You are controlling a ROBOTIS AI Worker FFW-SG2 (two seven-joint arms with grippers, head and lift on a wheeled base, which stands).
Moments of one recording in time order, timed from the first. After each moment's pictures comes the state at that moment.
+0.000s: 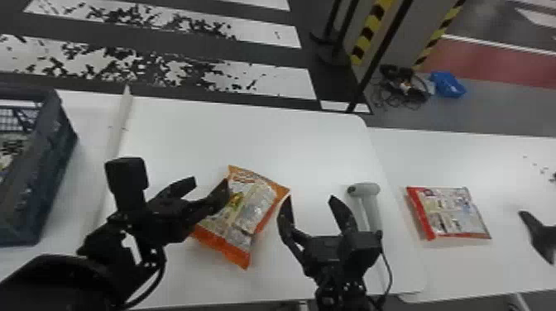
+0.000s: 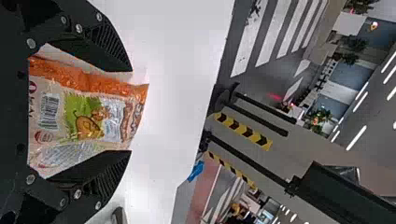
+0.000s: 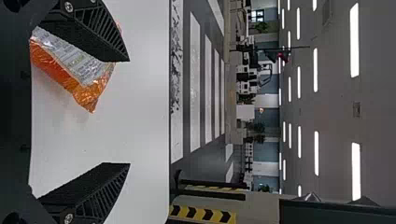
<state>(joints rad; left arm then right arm) 0.22 0.08 -0.25 -1.84 0.42 0.51 -0.12 0.54 -0.17 0.19 -1.82 -0.10 -0.16 -0.23</state>
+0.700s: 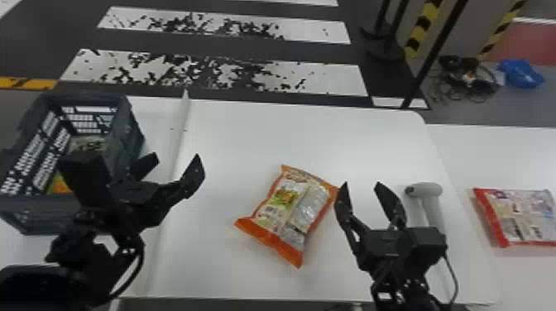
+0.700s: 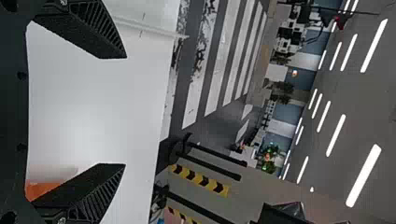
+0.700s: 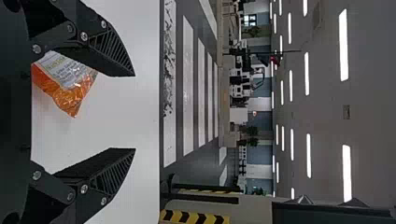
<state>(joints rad) 0.37 0.13 -0.01 -2.02 0.33 0.37 -0.14 0.51 -0.17 0.19 -1.82 -0.10 -0.17 -0.20</state>
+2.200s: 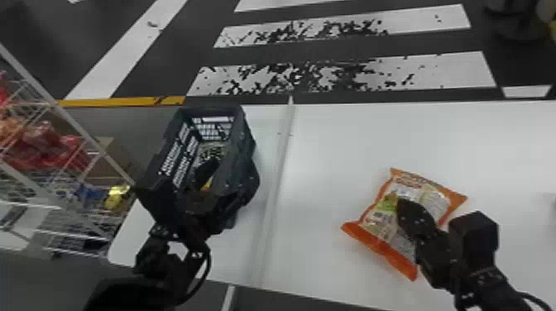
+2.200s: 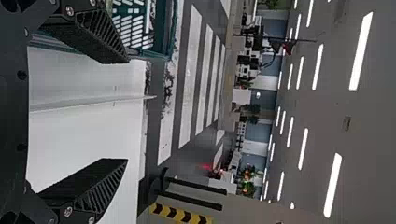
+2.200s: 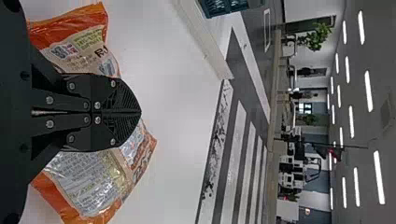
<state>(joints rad) 0.50 0.14 0.19 -2.04 0.28 0.18 -0.25 0.36 -0.17 0.33 -1.79 -0.01 0.19 0.05</state>
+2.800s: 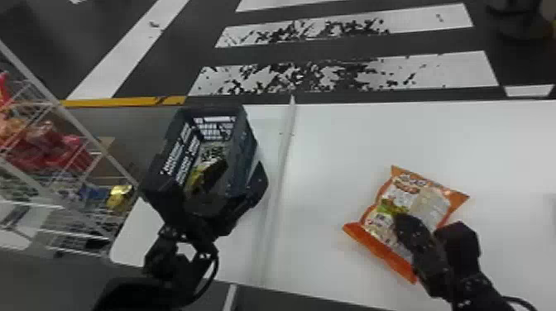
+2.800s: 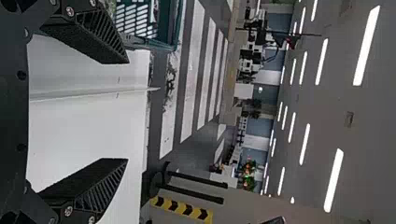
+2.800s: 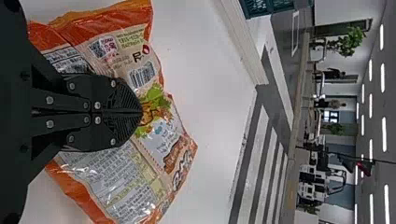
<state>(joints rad) 0.49 0.14 0.16 -2.02 0.28 0.17 -0.25 0.32 -0.17 0.36 -1.65 0.04 0.20 0.05</state>
